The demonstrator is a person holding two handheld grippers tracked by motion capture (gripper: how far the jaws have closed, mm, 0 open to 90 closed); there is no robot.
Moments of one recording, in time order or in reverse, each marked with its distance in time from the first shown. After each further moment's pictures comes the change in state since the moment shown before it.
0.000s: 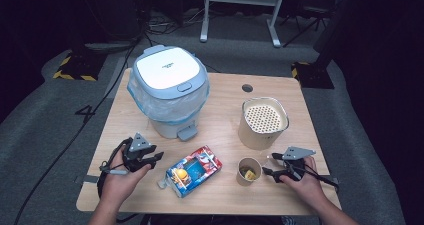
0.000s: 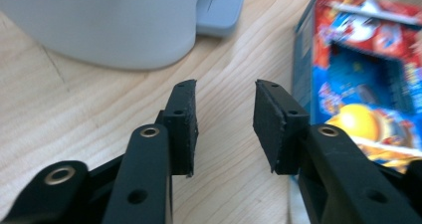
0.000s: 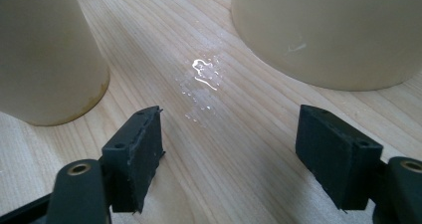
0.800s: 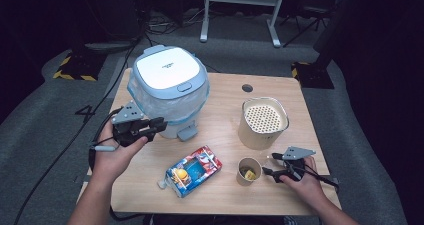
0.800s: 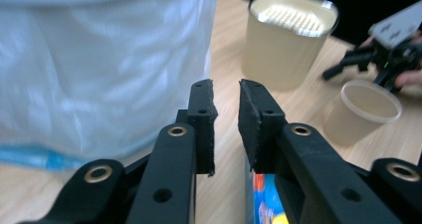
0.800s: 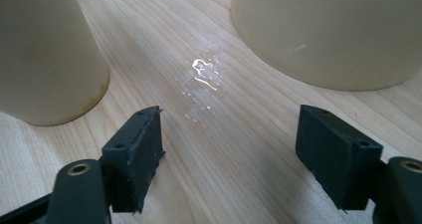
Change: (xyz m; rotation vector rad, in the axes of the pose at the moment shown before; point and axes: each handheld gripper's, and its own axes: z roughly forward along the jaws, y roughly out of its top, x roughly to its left) left arm 0.005 0.086 -0.060 -0.255 -0.126 0.032; right arm 0.000 0.000 0.000 0.000 0.000 0.001
